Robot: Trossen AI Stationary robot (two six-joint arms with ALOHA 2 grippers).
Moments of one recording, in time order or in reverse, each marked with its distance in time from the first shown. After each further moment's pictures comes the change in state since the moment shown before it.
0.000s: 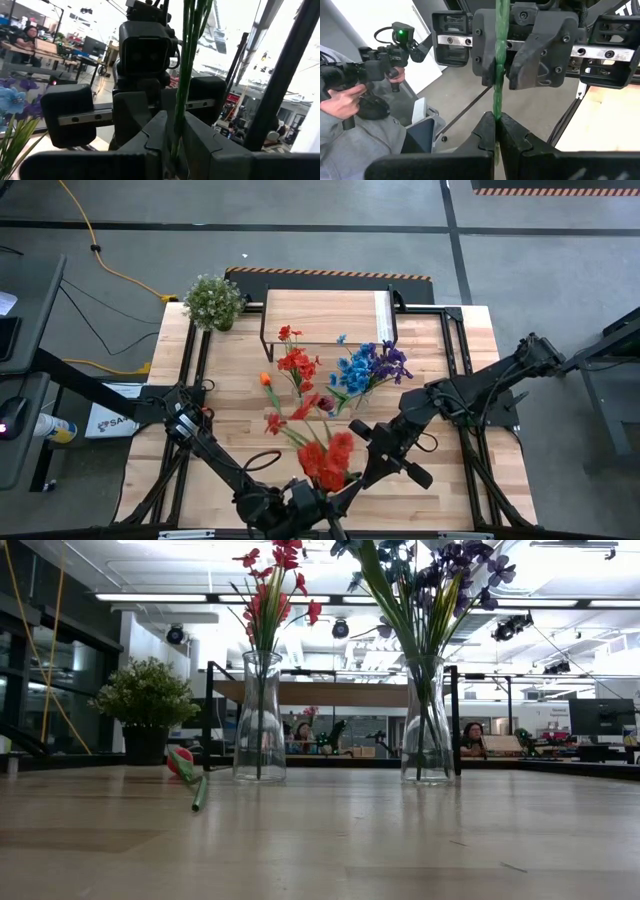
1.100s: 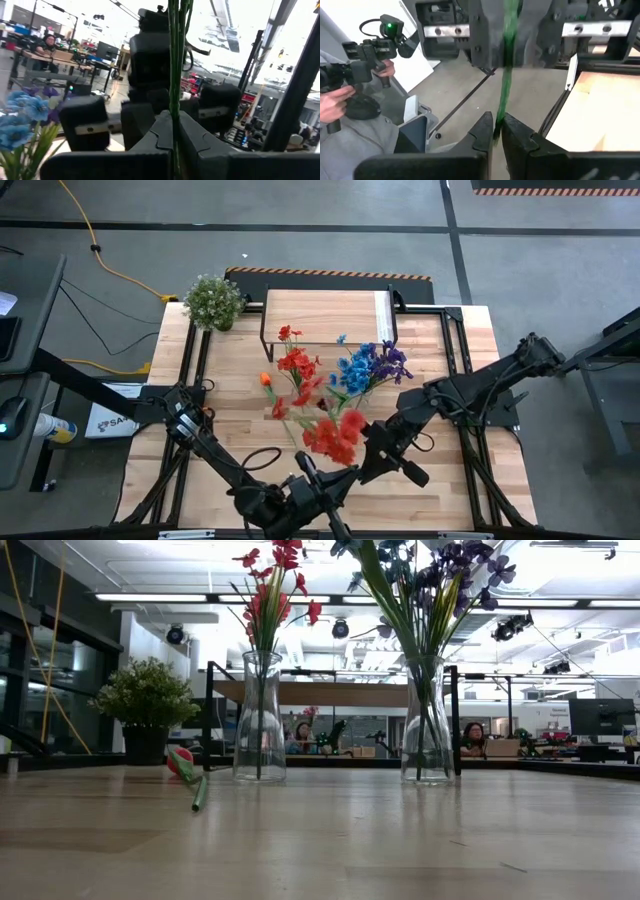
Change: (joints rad) left arm 0.007 0.002 -0.001 0.105 -0.051 0.145; right arm 0.001 0.000 0.002 -0.049 0.031 0.001
